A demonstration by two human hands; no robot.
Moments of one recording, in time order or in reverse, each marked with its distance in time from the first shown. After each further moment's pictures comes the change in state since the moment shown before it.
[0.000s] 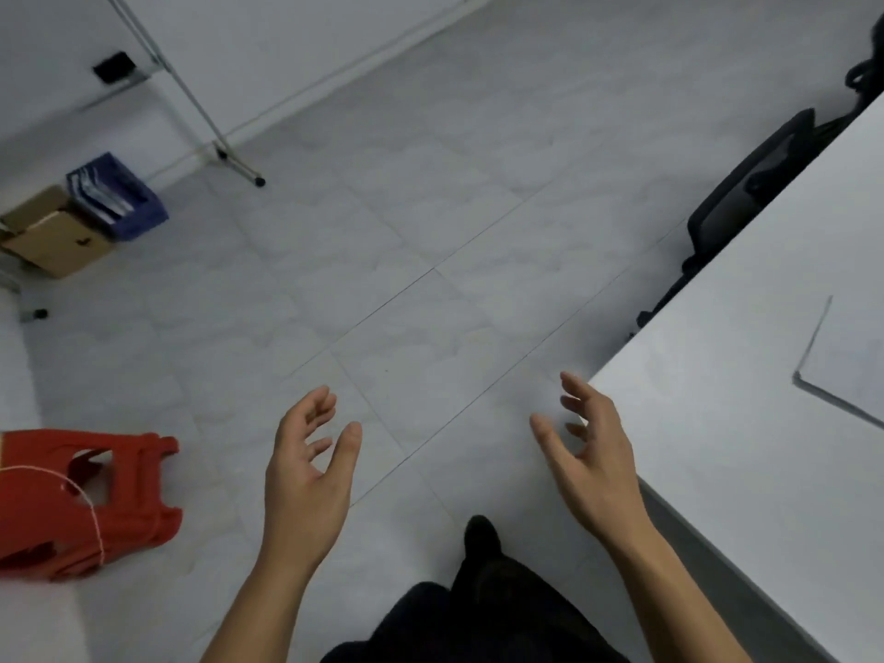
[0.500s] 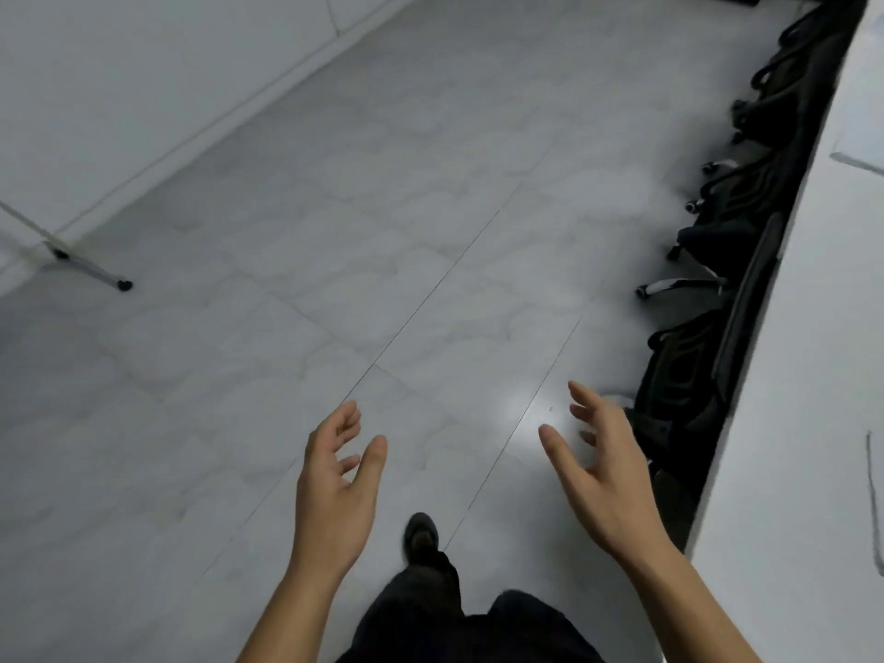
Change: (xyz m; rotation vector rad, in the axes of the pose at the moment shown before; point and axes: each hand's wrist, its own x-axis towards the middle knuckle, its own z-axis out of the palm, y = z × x) left_hand 0.418 0.069 0.146 -0.042 -0.341 0.009; right_hand 0.362 -0.066 0.050 -0.121 0.235 0.134
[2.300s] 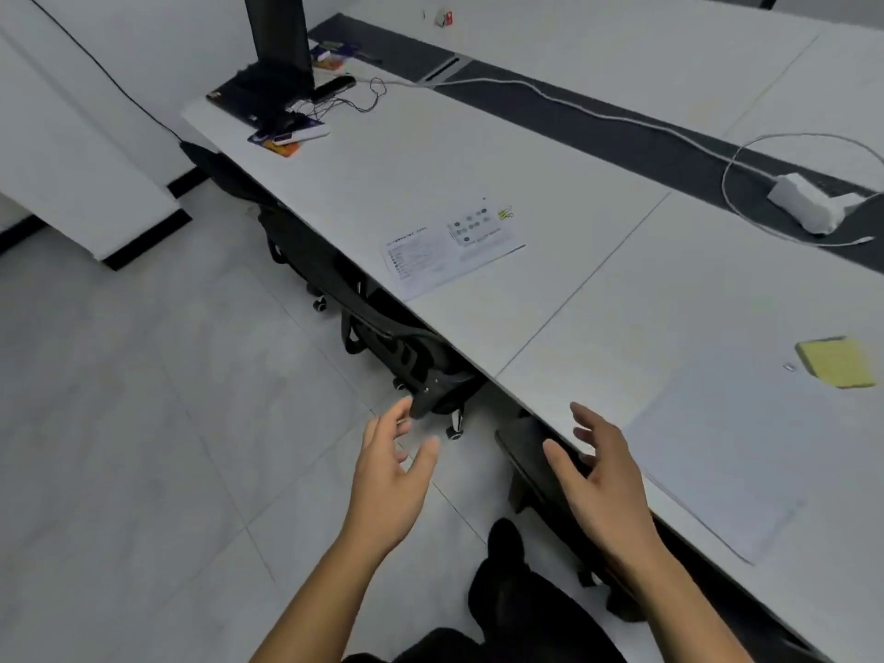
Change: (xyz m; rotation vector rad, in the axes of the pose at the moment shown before) left_hand 0.817 0.659 1.152 0.414 -1.370 0.640; right_hand 1.085 0.263 -0.526 0.352 1.153 0.742
